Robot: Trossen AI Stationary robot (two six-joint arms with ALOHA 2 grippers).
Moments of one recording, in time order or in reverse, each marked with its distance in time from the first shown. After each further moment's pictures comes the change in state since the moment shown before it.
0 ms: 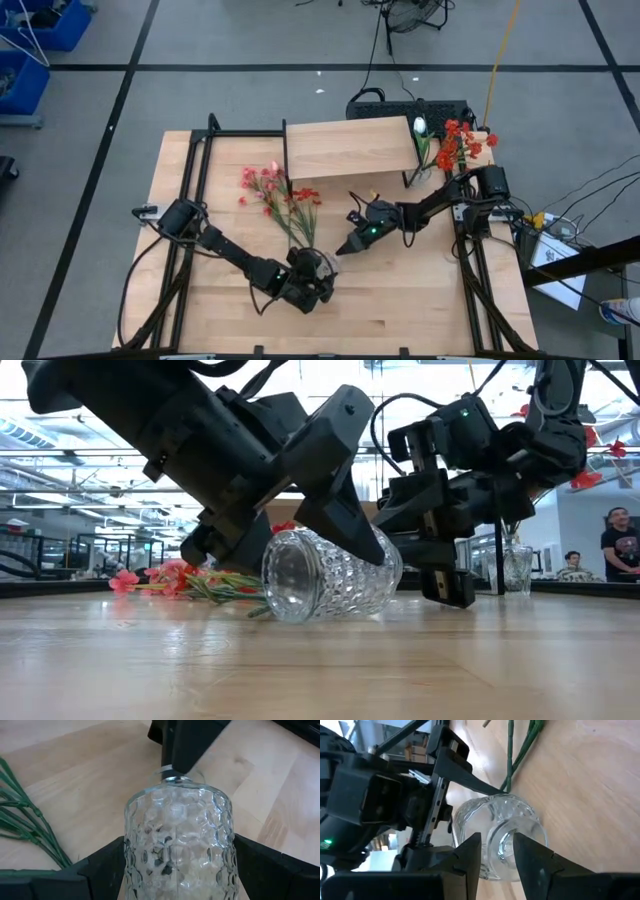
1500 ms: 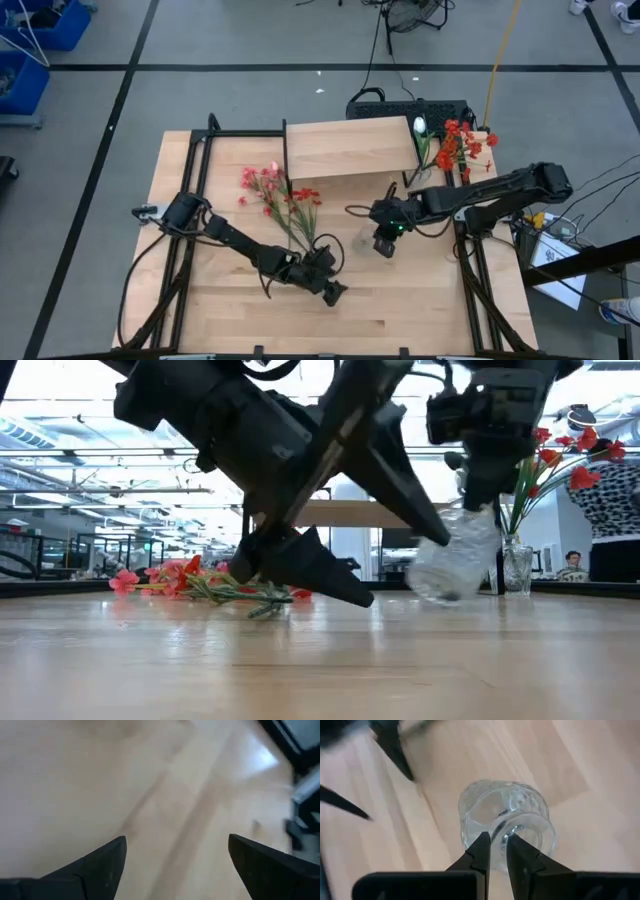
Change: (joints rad) left arm 0.113 -0.018 0.001 0.234 0.446 0.074; right arm 0.103 -0.517 0.334 -1.451 0.390 -0.630
